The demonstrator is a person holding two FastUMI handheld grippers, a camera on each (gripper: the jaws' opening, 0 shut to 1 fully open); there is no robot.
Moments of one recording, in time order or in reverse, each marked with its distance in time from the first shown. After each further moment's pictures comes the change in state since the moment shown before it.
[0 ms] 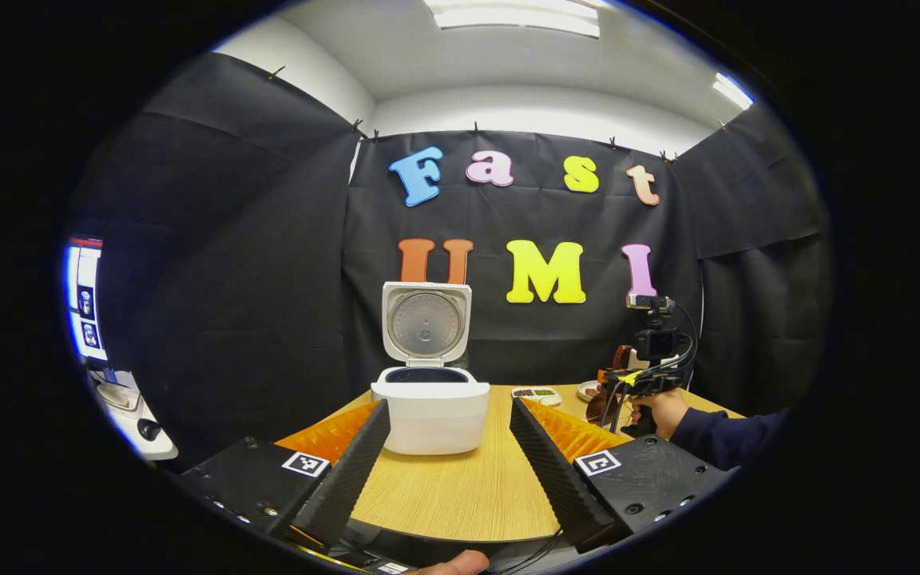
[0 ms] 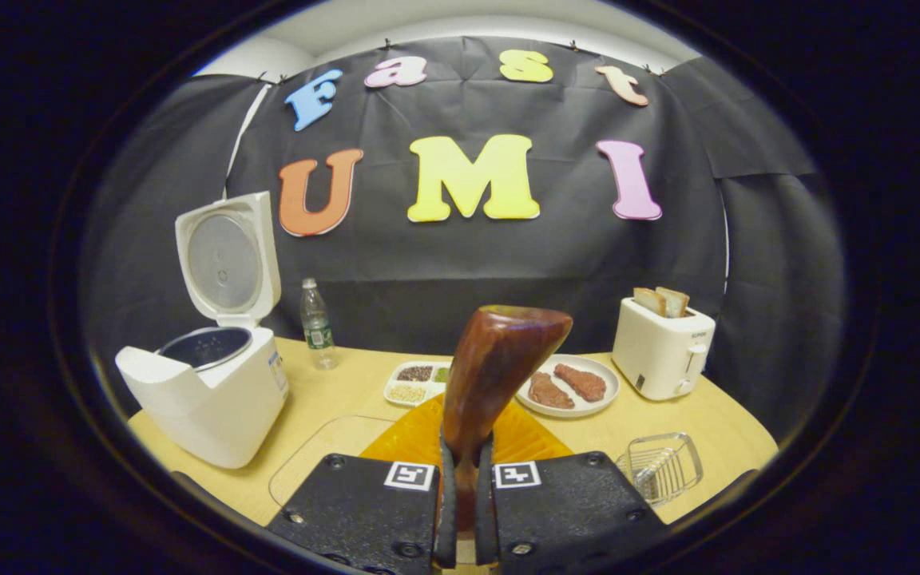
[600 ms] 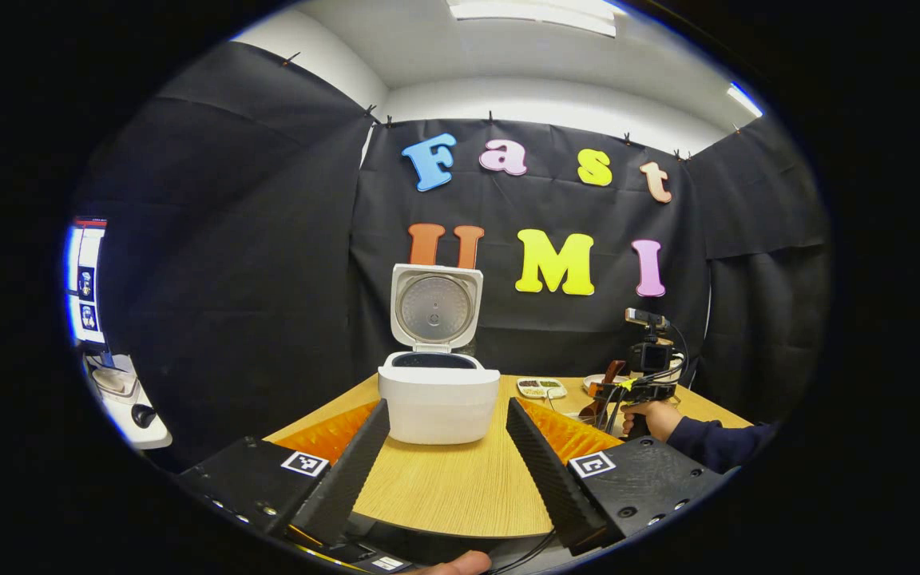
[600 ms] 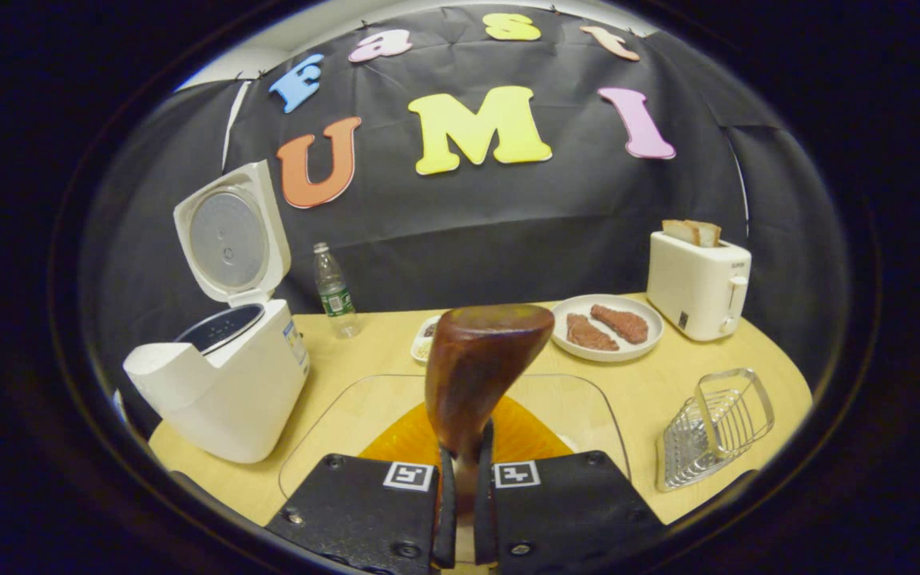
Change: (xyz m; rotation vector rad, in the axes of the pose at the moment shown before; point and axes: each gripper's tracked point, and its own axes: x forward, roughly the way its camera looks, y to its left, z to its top) left arm 0.005 0.010 -0.015 -0.036 0.040 0.011; right arm 0.009 0.037 -0.050 0.155 0.196 0.134
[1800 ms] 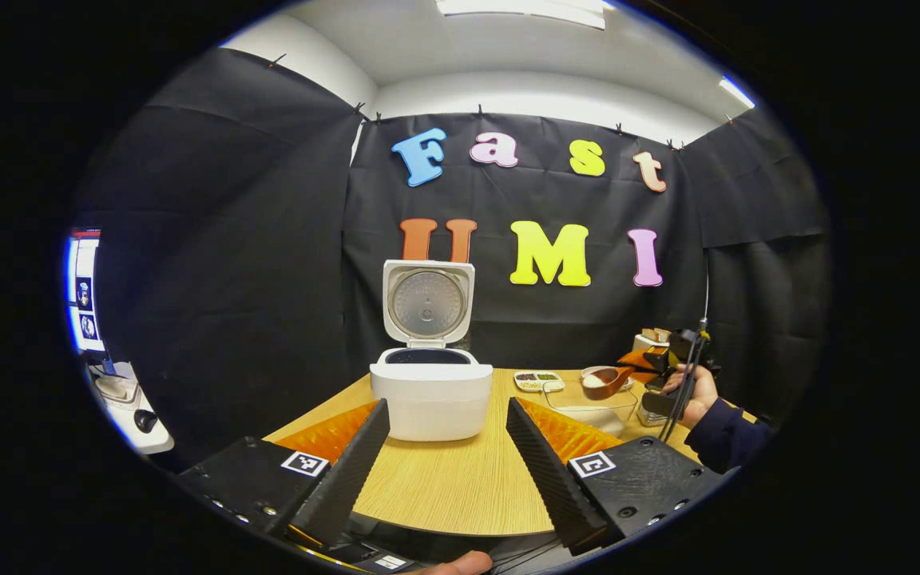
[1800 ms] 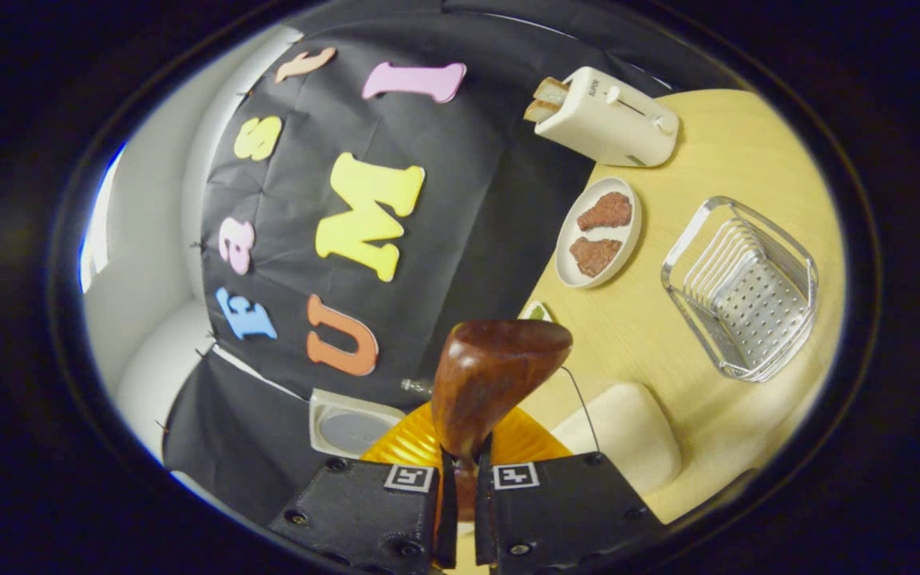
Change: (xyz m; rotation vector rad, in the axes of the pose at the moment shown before) left arm 0.007 -0.013 -0.004 0.038 0.026 -0.011; right arm -0.067 -0.065 0.079 1.048 -0.124 0.421
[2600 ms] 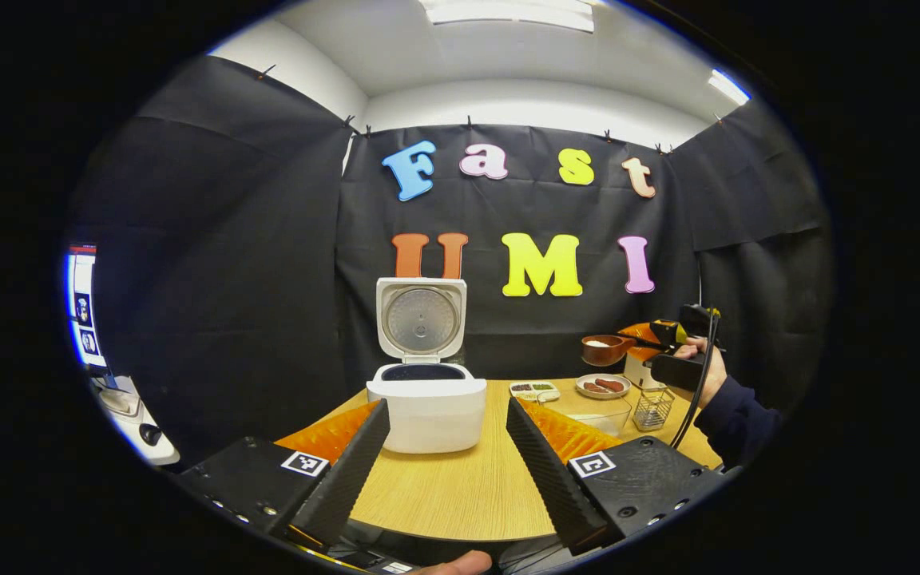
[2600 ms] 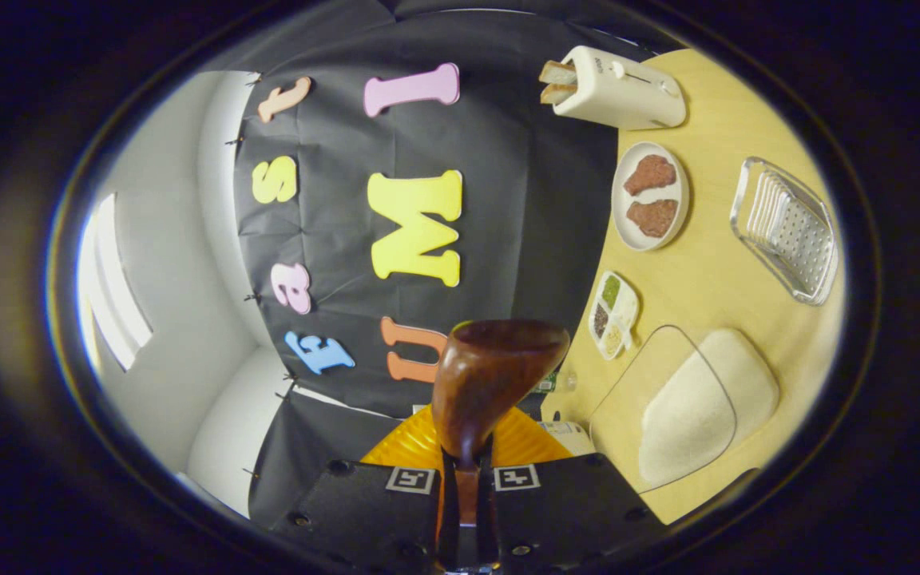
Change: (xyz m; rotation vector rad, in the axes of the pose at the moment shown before) left arm -0.008 0.000 0.025 0.030 -0.056 -0.023; right arm 0.002 0.100 -0.022 0.130 0.072 0.161
